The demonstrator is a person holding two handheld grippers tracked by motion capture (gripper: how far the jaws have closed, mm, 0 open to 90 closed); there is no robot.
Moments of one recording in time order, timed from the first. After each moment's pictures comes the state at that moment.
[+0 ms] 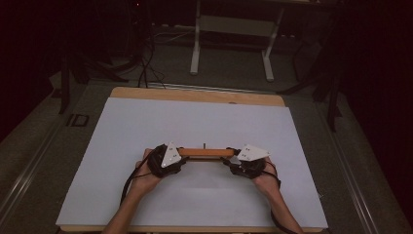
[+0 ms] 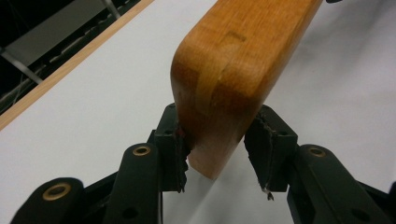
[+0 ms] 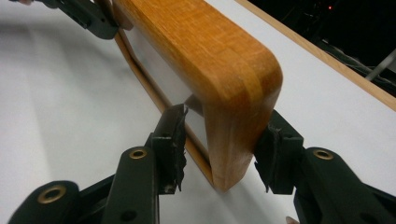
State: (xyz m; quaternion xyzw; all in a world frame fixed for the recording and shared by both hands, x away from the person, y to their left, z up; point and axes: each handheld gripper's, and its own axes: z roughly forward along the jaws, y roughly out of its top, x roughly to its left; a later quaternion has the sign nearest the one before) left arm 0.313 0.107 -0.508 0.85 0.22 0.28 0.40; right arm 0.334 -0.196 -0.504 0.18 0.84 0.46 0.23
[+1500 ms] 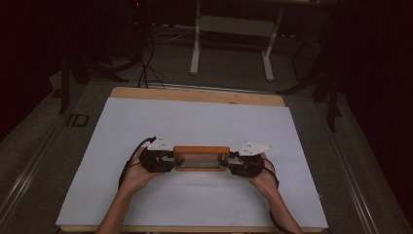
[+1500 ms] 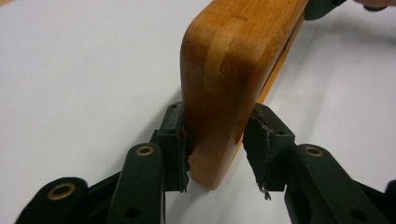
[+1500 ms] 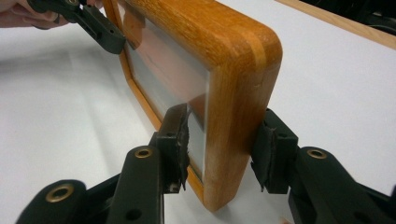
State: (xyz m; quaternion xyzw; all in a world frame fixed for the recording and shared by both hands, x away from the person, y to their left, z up) left arm 0.330 0.136 -0.500 0.85 0.27 0.10 0.43; right arm 0.339 -0.197 -0.504 0.22 0.83 0.49 0.12
